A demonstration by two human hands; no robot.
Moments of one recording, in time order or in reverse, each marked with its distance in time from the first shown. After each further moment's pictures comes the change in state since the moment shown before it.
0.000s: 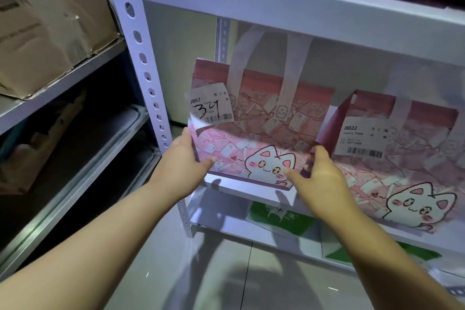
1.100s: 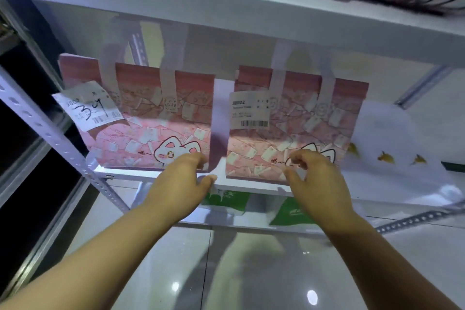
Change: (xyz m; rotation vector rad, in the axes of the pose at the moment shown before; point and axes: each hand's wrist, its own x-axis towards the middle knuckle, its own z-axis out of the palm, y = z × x) left_hand -0.061 0.110 0.113 0.104 -0.191 0.188; right_hand -0.034 0.125 -0.108 -0.213 0.200 -0.069
